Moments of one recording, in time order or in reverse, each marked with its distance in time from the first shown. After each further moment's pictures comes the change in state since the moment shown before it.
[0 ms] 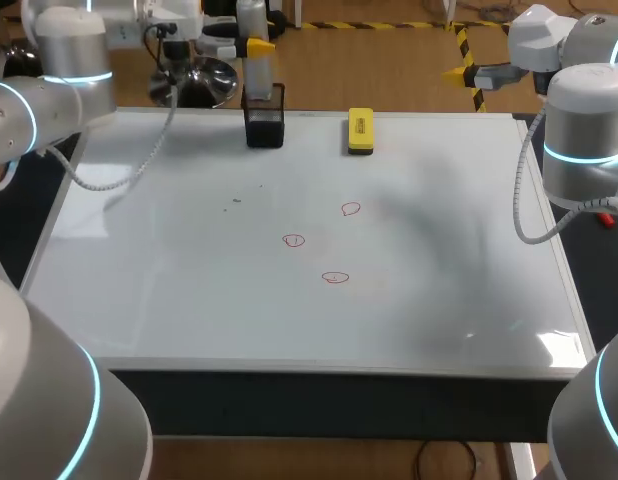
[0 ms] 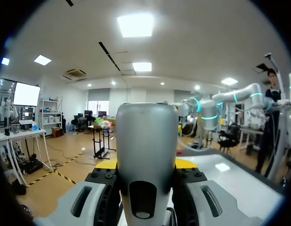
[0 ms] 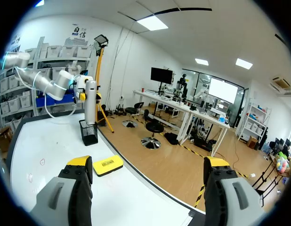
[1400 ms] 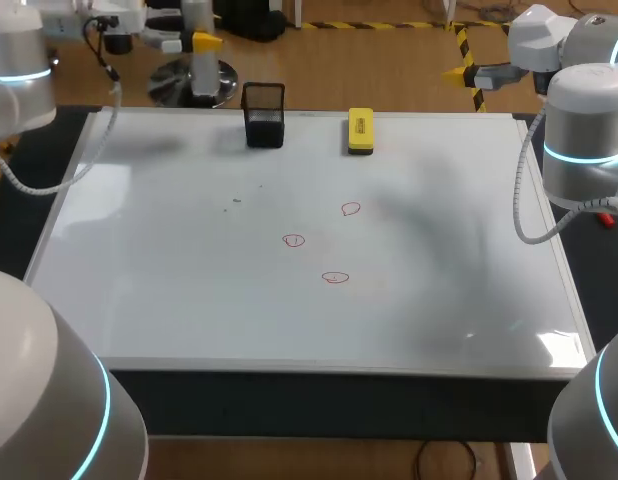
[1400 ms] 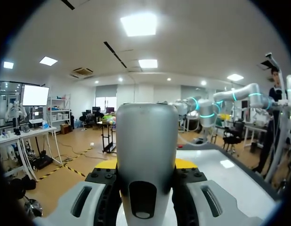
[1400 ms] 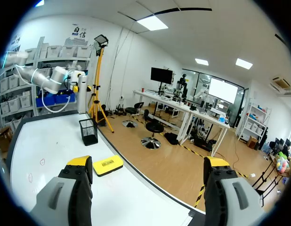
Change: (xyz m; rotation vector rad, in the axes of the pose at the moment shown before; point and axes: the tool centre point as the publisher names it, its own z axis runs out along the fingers) left arm 0.015 -0.013 -0.096 -0.053 -0.083 0.002; right arm 0.000 0.000 0.000 0.000 0.000 0.000
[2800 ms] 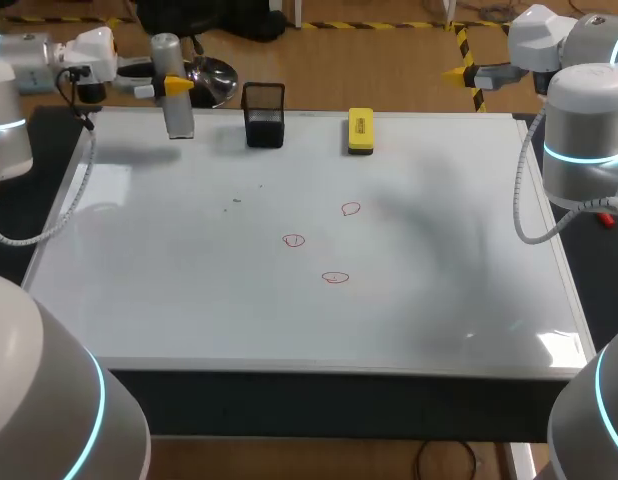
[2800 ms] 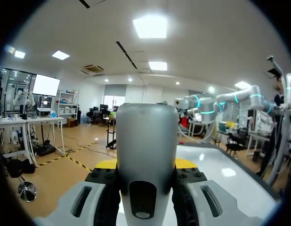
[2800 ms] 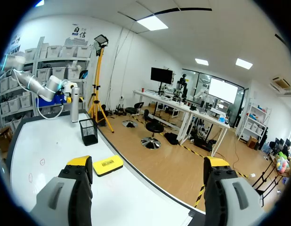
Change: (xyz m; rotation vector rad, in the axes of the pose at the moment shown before) left arm 0.018 0.068 -0.051 0.031 -0.067 -0.083; right arm 0.000 0.000 0.000 0.000 0.000 0.000
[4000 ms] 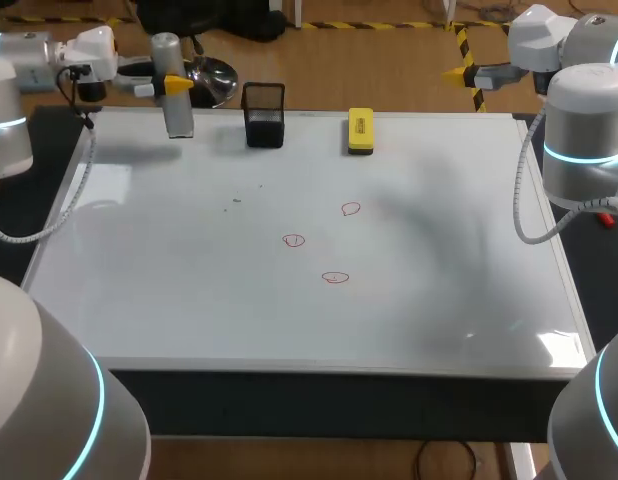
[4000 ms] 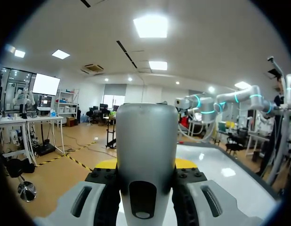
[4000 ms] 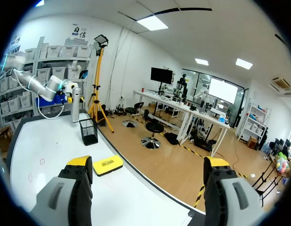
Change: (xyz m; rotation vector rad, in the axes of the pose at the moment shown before) left arm -0.004 0.001 0.000 -0.005 0.004 -0.003; right arm 0.000 -0.001 0.000 0.002 0.002 -0.013
